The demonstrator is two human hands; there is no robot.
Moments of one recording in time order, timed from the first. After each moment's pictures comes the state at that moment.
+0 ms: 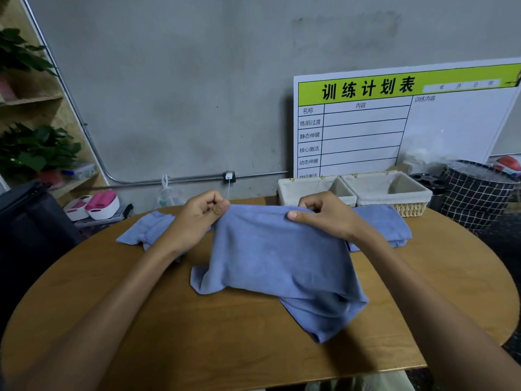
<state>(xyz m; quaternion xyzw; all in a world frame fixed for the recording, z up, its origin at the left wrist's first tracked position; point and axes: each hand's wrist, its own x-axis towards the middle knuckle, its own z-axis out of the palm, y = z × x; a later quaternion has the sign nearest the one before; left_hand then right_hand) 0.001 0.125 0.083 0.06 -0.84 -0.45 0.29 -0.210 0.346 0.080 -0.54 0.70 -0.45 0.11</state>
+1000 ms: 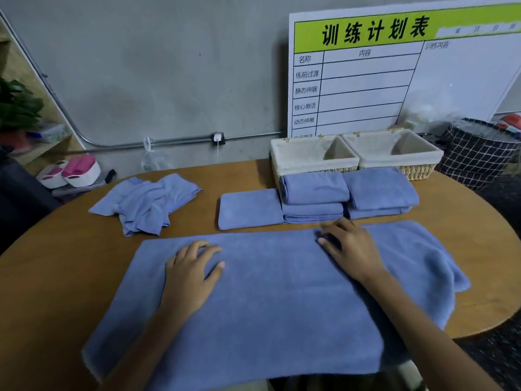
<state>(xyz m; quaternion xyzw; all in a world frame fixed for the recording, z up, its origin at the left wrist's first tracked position) 0.027 0.133 -0.115 0.26 -0.93 -0.06 0.25 -0.253 0.385 -0.112 -0.46 0.84 -0.25 -0.15</state>
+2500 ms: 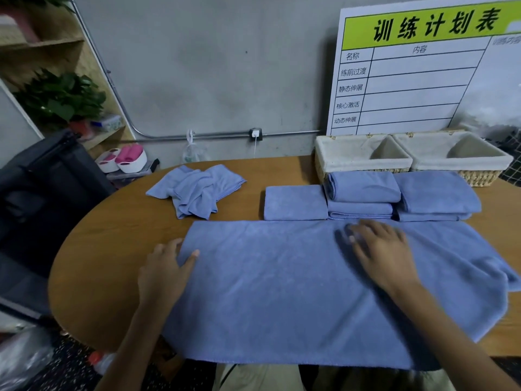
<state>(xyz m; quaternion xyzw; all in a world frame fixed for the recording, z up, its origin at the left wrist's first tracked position) 0.136 0.093 -0.082 0.52 -0.82 -0.12 0.20 -0.198 0.364 -0.095 -0.44 0.84 -0.23 -0.20</state>
